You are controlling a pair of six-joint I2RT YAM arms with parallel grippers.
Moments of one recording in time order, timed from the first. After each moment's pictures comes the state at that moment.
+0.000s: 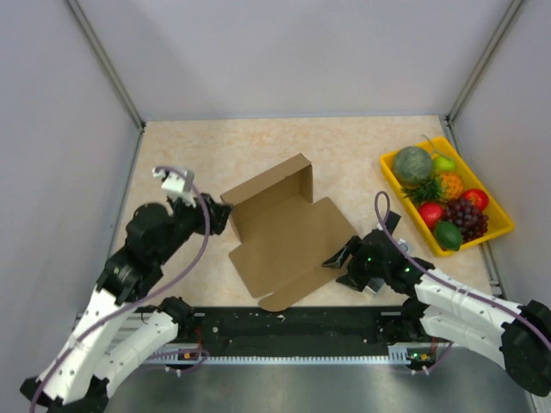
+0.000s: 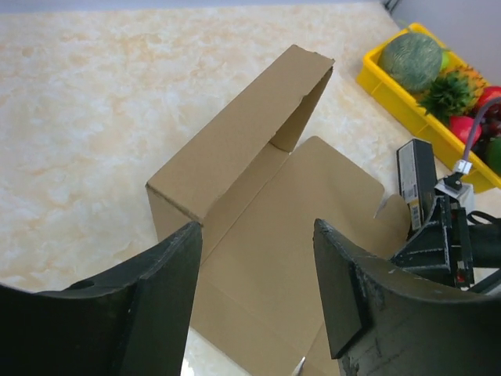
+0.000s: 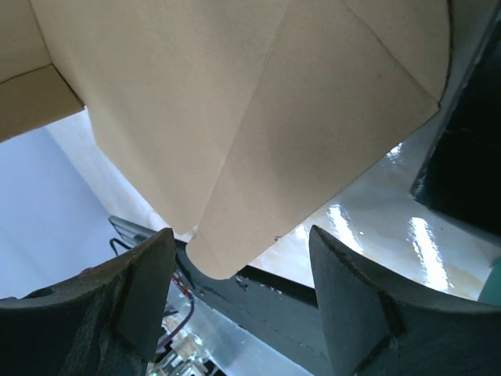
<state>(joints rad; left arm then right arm) -0.54 0.54 0.86 -0.48 -0.04 -0.30 0.69 0.87 0.29 -0.24 -0.15 1.37</state>
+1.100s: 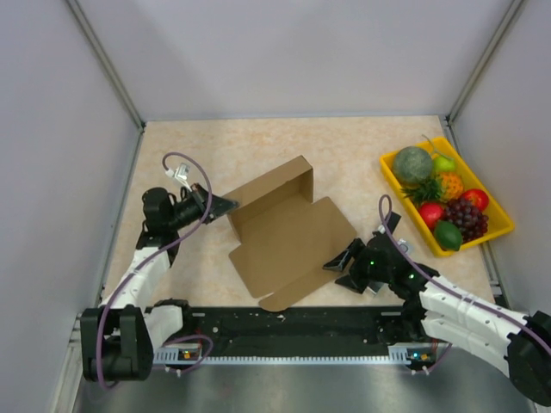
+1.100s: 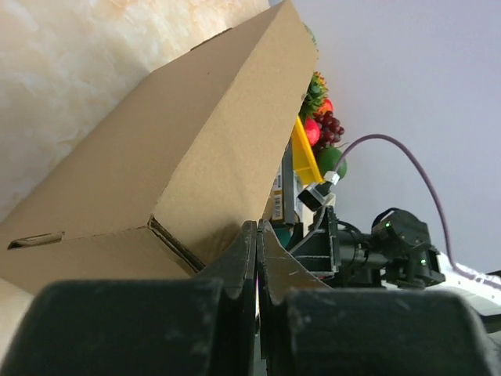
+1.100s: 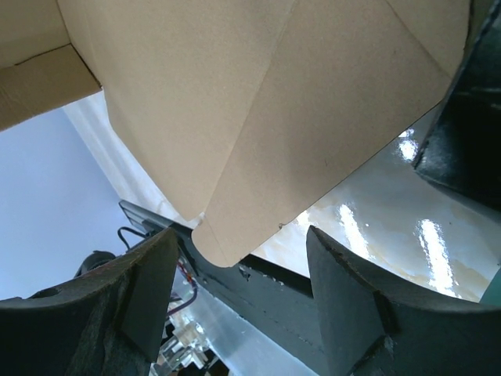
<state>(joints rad) 0.02 1.05 0.50 0.33 0.87 -0.90 0.69 0.78 0.22 -0.18 -0.18 1.38</state>
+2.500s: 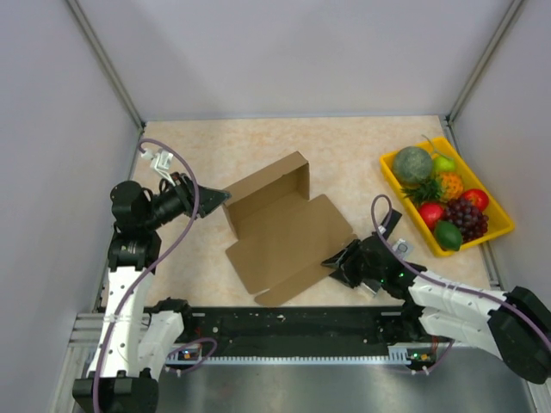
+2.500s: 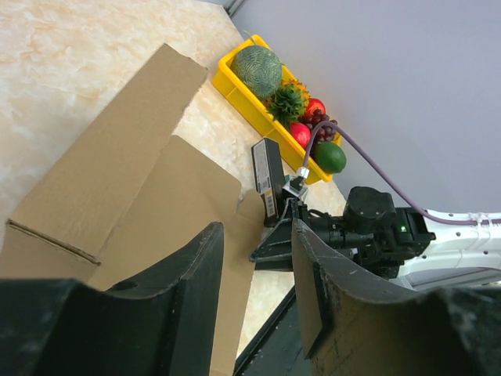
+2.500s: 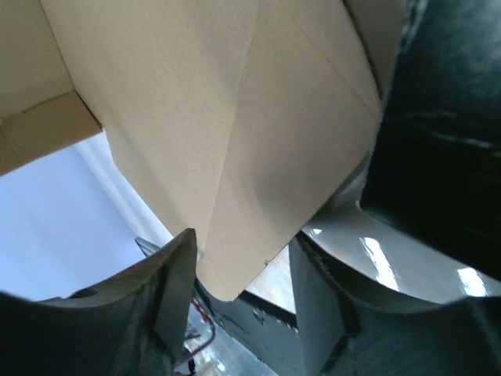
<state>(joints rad) 0.04 0.76 0.81 -0.14 0.90 -0.63 0.73 0.95 0.20 -0.01 -0.09 1.48</state>
